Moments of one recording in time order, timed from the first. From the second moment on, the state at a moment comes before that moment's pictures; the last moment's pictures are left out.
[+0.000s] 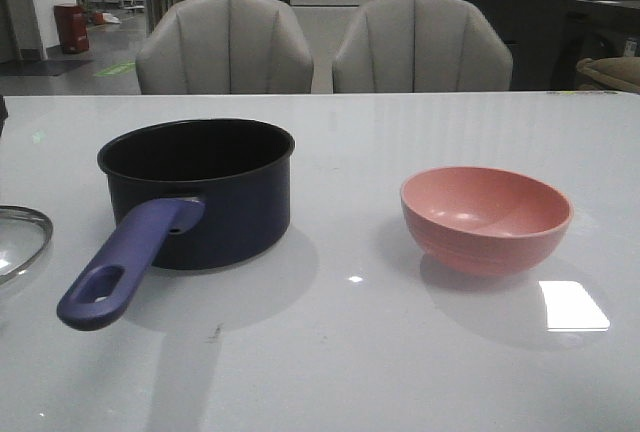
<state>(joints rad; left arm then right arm) 0.04 1.87 -1.35 -0.03 1.00 -0.11 0.38 0.19 -0.20 0.34 0.23 -0.29</state>
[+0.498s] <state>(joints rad) 0.05 1.95 -1.36 -0.06 0.98 -0.11 0.38 0.19 -0.20 0.34 0.23 -0.29</state>
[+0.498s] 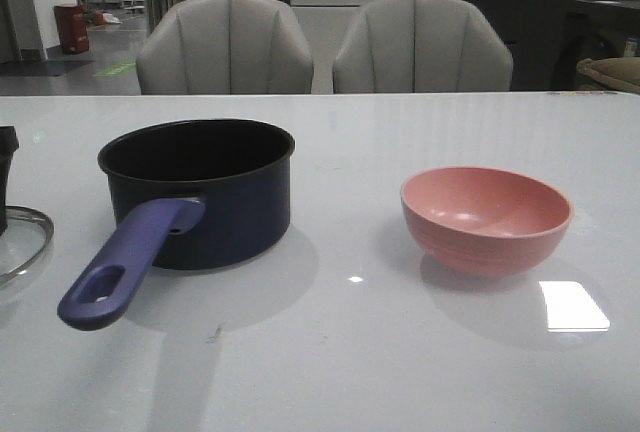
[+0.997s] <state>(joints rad) 0.05 1.95 -1.37 -0.07 0.98 -0.11 0.38 0.19 -0.20 0.34 0.23 -0.29</state>
